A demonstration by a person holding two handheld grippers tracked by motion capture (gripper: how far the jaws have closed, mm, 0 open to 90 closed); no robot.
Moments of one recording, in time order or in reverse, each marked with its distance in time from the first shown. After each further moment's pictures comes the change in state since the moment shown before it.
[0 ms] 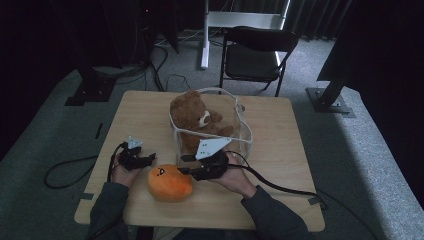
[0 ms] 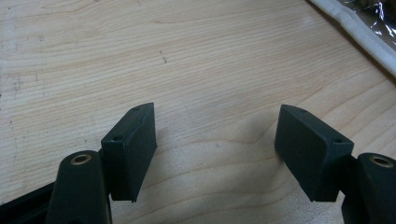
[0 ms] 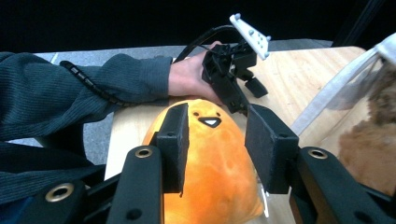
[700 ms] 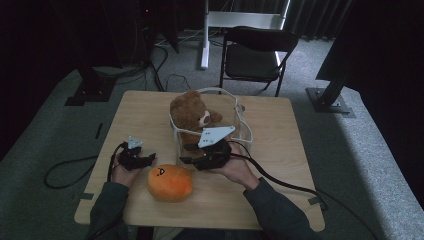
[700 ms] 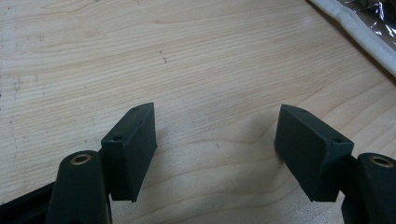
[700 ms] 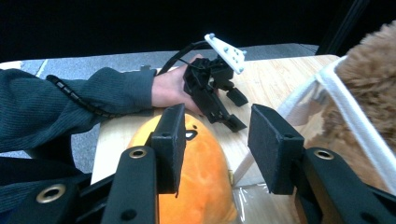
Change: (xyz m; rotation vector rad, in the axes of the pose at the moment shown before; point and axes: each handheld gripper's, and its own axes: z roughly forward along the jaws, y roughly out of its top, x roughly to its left) left arm 0.000 0.000 0.000 0.000 0.000 0.000; right arm -0.018 0.017 -0.012 -0.011 -0.032 0.007
